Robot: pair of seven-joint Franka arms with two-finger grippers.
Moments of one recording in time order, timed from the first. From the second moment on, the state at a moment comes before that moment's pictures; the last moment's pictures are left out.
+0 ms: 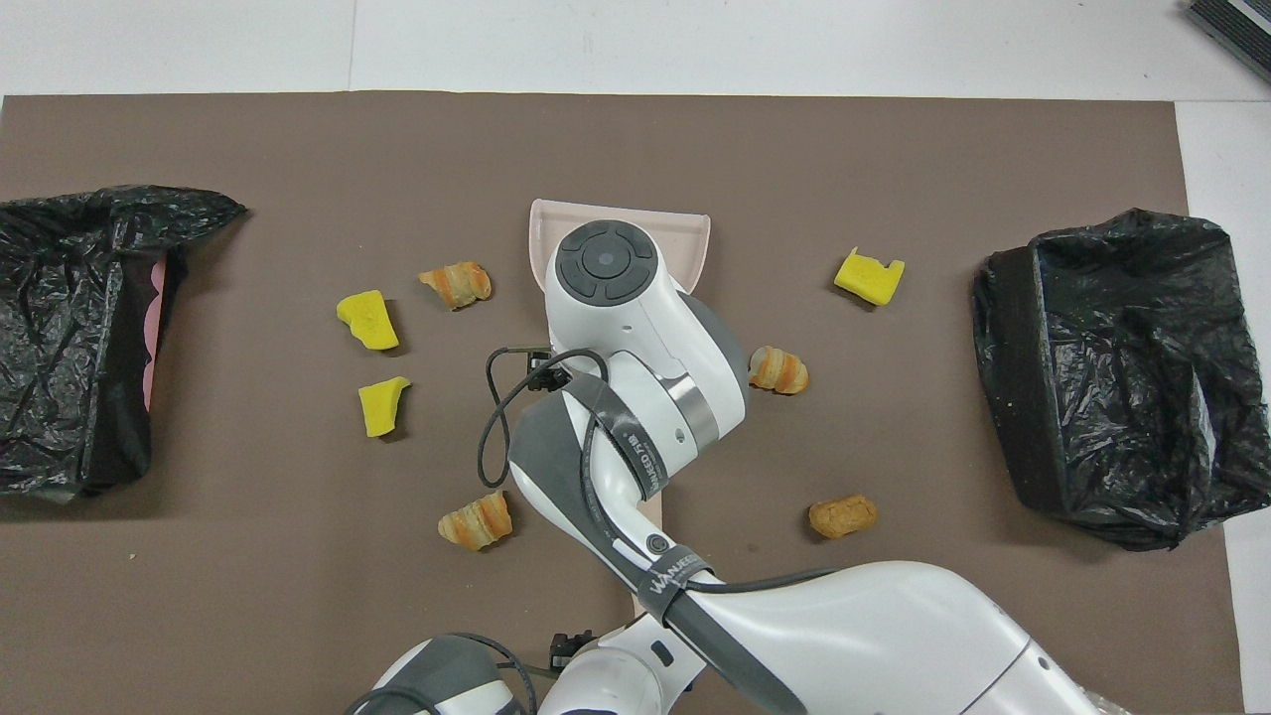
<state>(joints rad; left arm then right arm) -1.06 -0.13 0.00 -2.47 -0.11 2.42 -0.81 0.54 0.59 0.11 -1.39 0.07 1.89 0.64</state>
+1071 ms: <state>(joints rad) -1.06 -0.13 0.00 -2.47 -0.11 2.42 -0.80 0.50 0.52 0.10 -1.39 -0.04 1.91 0.44</state>
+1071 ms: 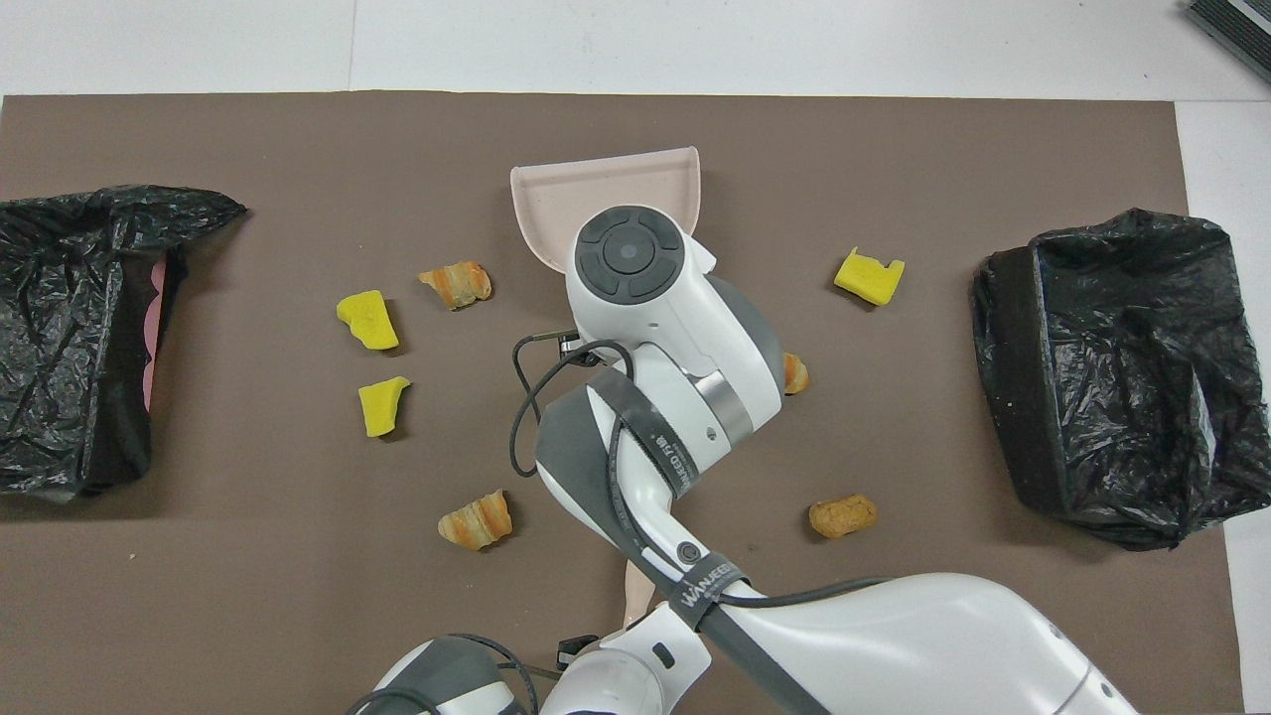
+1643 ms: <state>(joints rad) -0.94 -0.16 0.02 -2.43 -0.11 2.18 -0.81 0.36 0.39 0.10 -1.39 -0.03 1.74 -0.18</state>
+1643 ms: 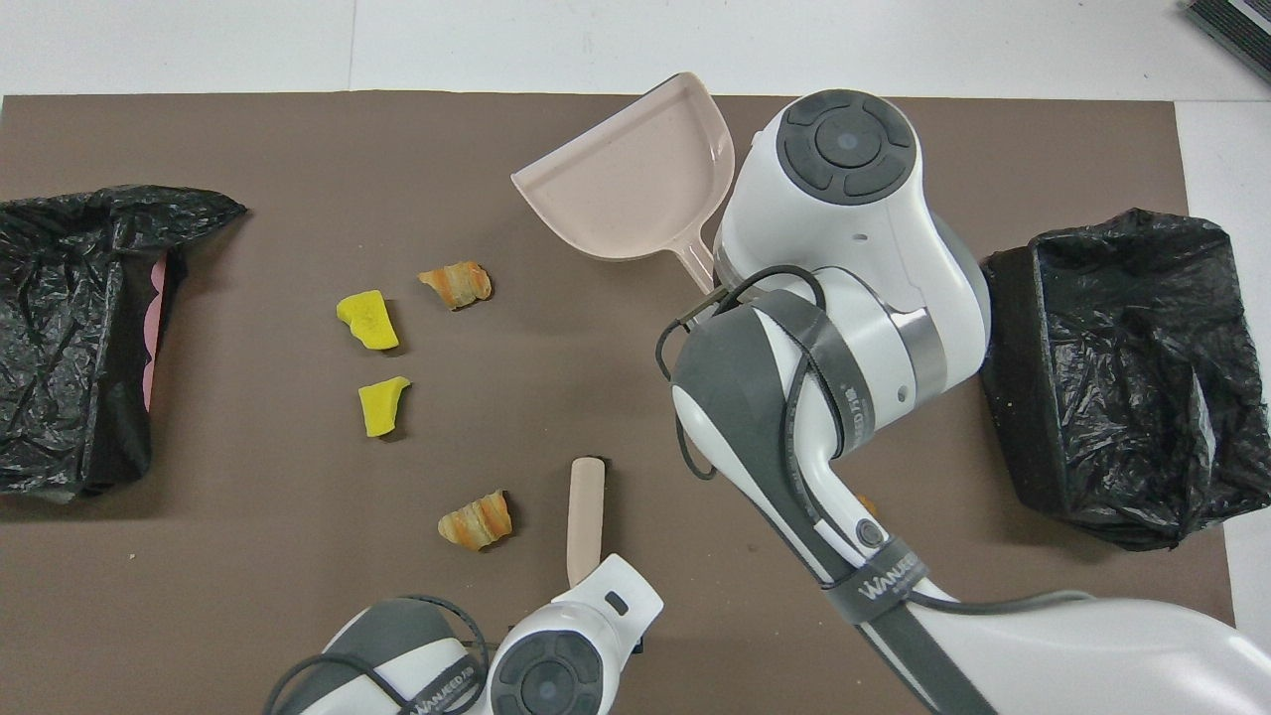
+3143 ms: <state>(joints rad) -0.64 -0.32 0.03 -2.48 -0.23 1.89 -1.09 0.39 0.40 0.11 -1.57 -0.27 1.84 -1.00</state>
